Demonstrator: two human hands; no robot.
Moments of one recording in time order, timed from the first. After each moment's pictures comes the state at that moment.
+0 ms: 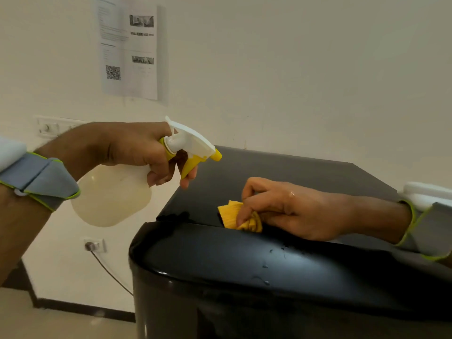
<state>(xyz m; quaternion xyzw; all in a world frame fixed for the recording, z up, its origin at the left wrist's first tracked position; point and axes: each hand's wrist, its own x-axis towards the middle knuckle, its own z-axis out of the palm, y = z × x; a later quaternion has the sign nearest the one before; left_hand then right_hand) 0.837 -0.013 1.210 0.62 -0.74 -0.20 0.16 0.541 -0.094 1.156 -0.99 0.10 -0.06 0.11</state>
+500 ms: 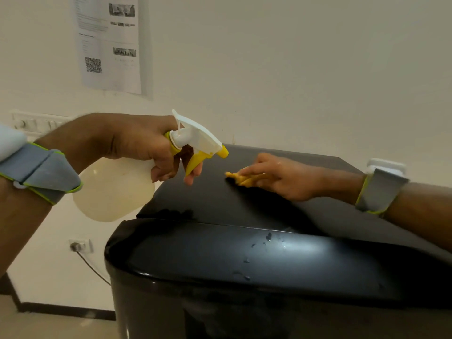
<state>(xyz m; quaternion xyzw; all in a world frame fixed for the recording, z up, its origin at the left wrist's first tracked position) 0.800 -0.024 1.217 0.57 -0.78 -0.24 0.13 0.525 -0.154 1.152 -0.96 0.26 -0.08 0.07</state>
